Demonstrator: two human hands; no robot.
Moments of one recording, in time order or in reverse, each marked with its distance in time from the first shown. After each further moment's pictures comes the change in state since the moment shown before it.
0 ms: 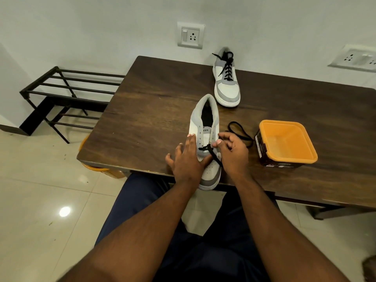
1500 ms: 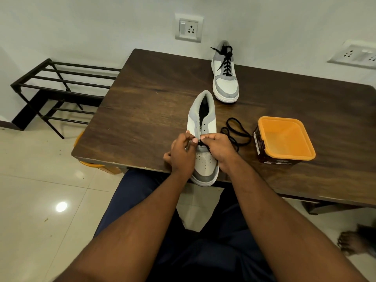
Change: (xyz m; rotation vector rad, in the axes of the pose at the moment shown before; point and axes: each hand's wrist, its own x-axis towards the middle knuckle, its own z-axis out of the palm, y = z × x) left_hand 0.025 -0.019 0.016 -0.750 0.095 -0.063; right_hand 0.022 -0.009 0.027 0.074 -0.260 0.373
